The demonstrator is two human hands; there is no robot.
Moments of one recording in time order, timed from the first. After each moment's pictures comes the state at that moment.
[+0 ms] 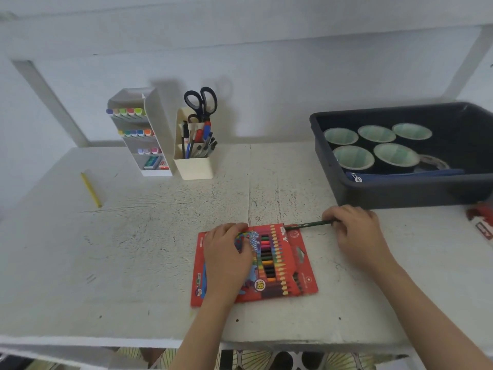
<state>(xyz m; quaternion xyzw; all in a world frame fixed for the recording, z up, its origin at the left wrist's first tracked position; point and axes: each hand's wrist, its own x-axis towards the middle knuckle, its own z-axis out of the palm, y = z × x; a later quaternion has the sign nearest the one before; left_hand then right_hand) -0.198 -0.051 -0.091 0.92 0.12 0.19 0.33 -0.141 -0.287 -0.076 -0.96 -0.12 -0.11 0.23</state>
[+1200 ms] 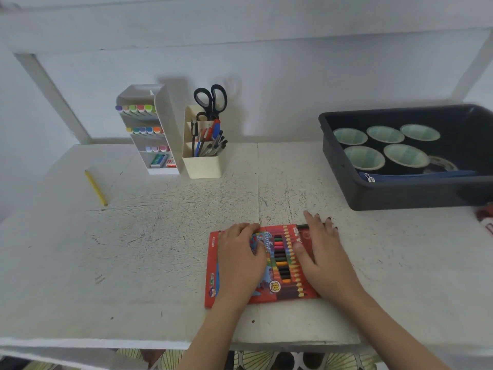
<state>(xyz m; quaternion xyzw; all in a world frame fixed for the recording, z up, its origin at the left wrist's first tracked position) -0.199 -0.045 -0.089 0.93 0.08 0.15 0.33 -0.186 -0.209 -0.096 -0.95 -0.09 -0.02 0.31</state>
